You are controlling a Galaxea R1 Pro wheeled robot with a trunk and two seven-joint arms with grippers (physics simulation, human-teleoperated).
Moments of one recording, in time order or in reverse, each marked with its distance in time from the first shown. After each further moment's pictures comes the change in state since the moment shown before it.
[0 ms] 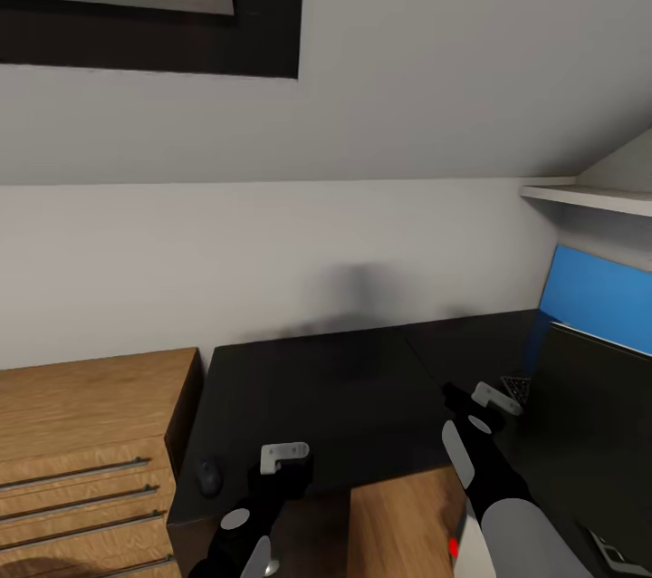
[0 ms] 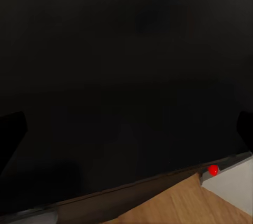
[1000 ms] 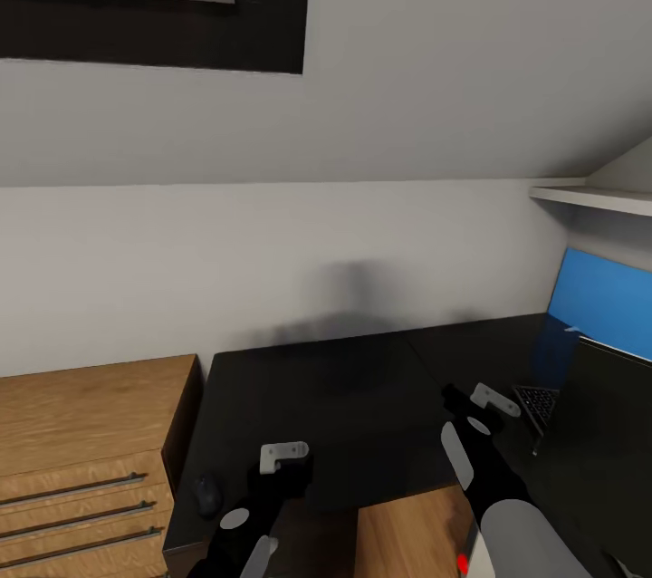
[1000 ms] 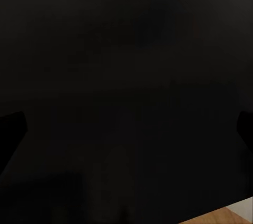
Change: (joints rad) left arm 0.000 0.001 0.001 -0.002 0.000 -0.001 0.000; right arm 0.001 0.002 0.002 0.007 0.000 0.000 0.002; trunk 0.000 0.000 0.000
